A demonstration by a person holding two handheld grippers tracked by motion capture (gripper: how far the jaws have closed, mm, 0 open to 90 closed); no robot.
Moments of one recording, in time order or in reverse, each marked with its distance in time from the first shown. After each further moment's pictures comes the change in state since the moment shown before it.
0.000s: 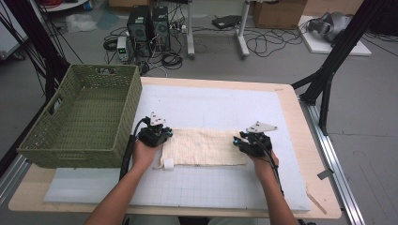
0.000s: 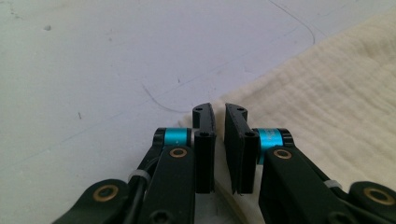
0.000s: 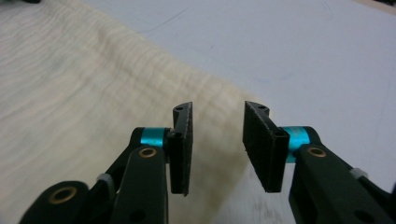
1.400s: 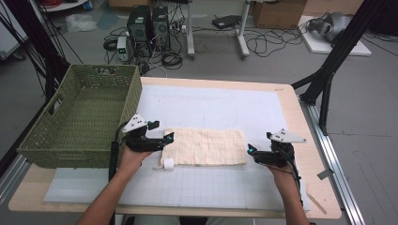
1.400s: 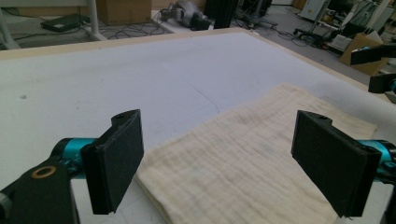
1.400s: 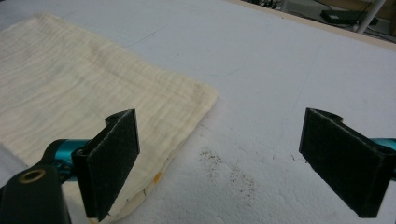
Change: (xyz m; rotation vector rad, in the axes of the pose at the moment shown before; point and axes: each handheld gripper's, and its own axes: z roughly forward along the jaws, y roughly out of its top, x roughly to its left) left arm 0.002 -0.001 -0.062 -0.305 -0.240 -0.068; right arm -0.019 -0.030 -0.061 -0.123 -0.058 0.054
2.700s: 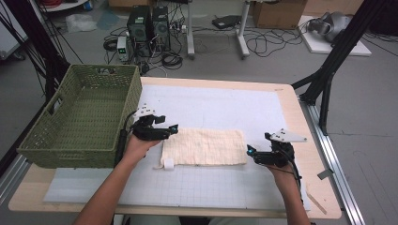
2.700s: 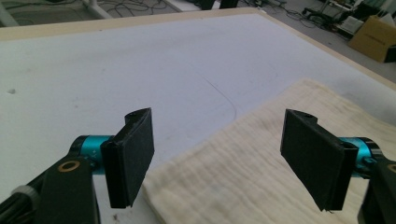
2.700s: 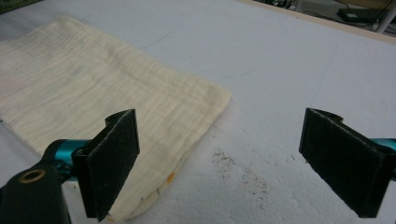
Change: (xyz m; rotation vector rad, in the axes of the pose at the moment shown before) left arm 0.020 0.017 0.038 0.133 0.018 -0.037; right arm 0.000 0.001 -0.001 0.002 0.054 0.008
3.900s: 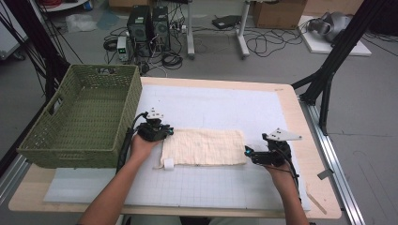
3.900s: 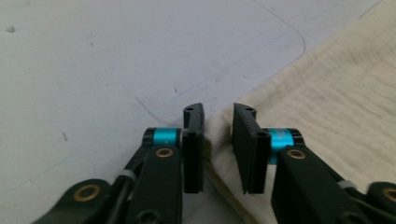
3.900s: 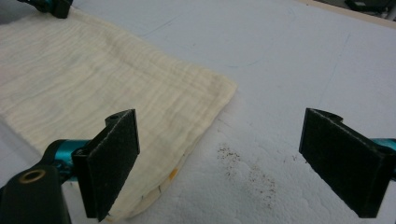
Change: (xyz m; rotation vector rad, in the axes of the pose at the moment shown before) left arm 0.017 -0.025 0.030 0.190 0.085 0.082; right arm 0.001 0.000 0.010 0.051 0.004 -0.003
